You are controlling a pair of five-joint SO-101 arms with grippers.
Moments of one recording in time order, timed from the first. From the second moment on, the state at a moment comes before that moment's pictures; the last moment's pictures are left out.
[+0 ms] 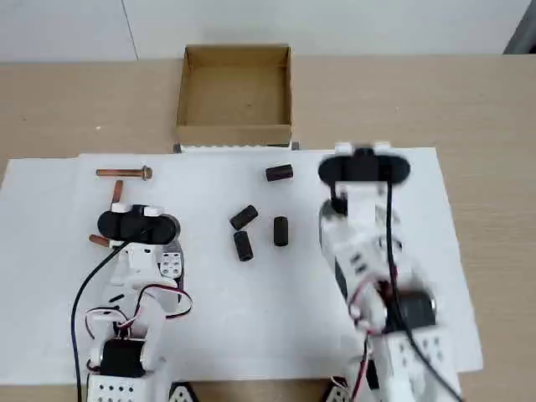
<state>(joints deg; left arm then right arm) 0.0 -102.9 96.6 49.5 2.3 -13.5 -60.5 52.7 51.3 -2.0</state>
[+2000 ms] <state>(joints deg) 0.0 -102.9 96.6 49.5 2.2 -21.4 32.0 -25.1 33.5 38.0</state>
